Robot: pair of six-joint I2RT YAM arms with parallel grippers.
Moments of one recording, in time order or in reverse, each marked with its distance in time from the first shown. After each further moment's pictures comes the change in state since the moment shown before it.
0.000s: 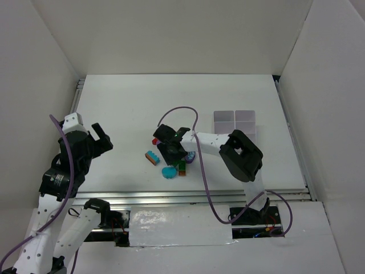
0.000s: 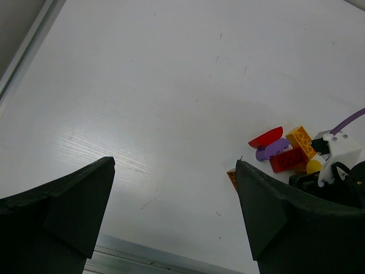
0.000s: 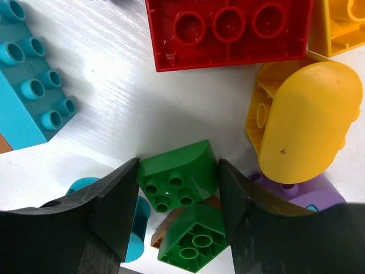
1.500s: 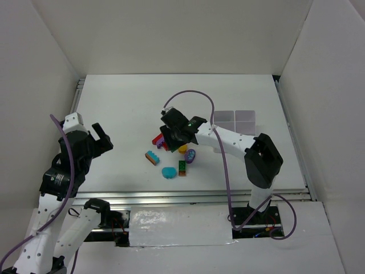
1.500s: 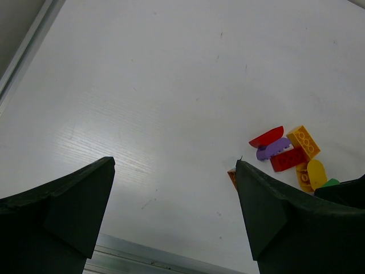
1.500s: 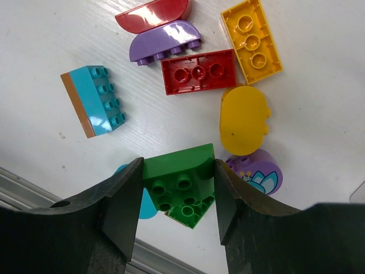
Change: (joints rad) left arm 0.000 0.003 -0.002 0.003 0.000 0.001; right arm -0.059 -0.209 0.025 0.012 -0.012 0.010
